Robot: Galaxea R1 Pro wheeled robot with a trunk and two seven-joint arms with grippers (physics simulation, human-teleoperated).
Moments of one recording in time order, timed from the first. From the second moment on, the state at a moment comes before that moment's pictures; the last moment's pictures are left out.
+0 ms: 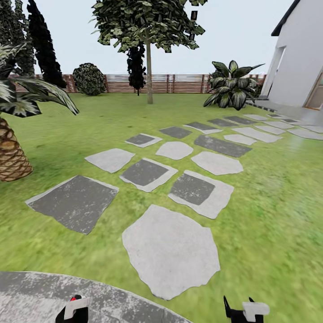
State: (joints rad) left arm -0.30 0.08 0.17 -0.29 0.01 -0.51 0.02; right arm -0.20 -0.08 -0.08 -0.42 0.02 -0.59 0.00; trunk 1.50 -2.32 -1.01
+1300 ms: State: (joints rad) left arm -0.30 0.08 0.17 -0.29 0.01 -0.51 0.02; right arm -0.20 -0.08 -0.08 -0.42 0.02 -0.59 0.00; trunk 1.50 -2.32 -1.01
